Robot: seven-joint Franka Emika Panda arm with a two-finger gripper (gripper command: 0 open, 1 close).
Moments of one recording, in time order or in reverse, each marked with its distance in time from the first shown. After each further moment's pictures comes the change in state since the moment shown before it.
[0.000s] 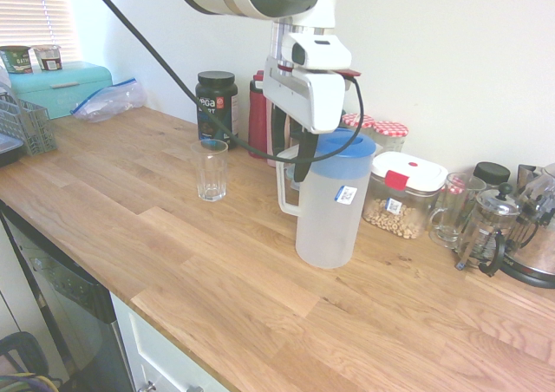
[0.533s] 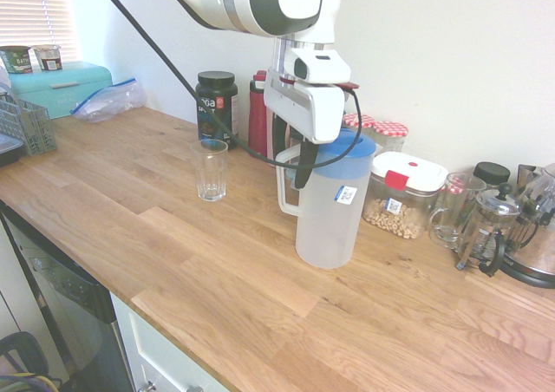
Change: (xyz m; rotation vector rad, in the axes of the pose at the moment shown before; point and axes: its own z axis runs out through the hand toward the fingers) arm -0.003 -0.008 0.013 -0.015 -0.004 -0.009
